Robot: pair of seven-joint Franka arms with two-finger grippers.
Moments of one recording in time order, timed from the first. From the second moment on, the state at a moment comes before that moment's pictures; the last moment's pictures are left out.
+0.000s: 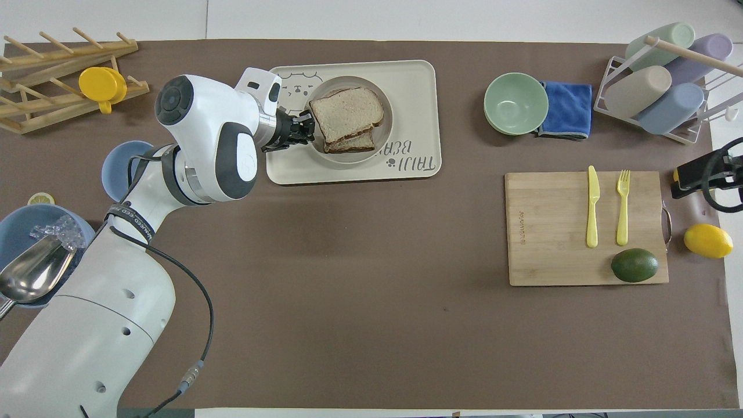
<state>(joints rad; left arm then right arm) -0.46 0.58 0.08 -1.60 -0.54 2.38 -0.35 0.03 0.06 -0.14 -1.50 0.01 1.39 -0.02</state>
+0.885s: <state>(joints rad) -0.30 0.37 0.19 -1.59 -0.44 2.10 -0.31 0.03 0.06 -0.14 -1.50 0.01 1.39 -0.02</state>
